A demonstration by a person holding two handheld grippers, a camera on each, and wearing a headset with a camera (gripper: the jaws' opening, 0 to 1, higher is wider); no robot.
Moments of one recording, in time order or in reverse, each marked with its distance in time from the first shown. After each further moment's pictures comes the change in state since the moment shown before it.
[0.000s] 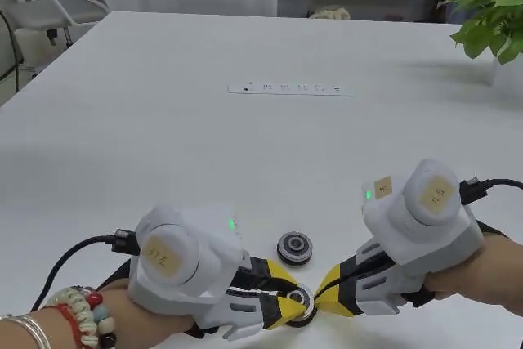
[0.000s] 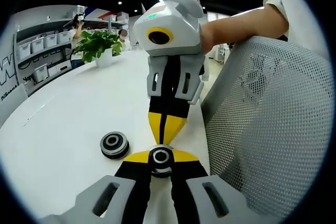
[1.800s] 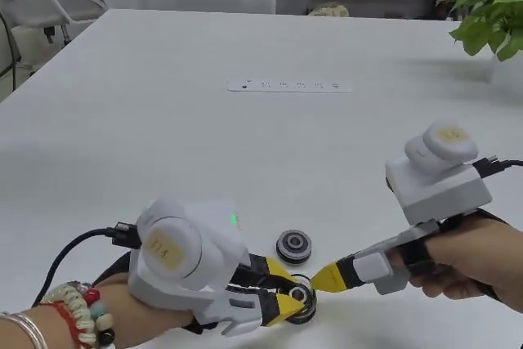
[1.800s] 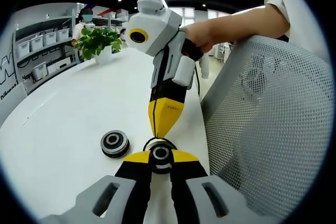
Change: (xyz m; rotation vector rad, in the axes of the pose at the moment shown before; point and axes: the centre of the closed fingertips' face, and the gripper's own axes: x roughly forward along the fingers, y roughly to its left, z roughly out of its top) left arm -0.001 0.000 -0.001 -0.004 0.028 -0.009; right arm -0.013 0.005 0.015 0.603 -0.121 0.097
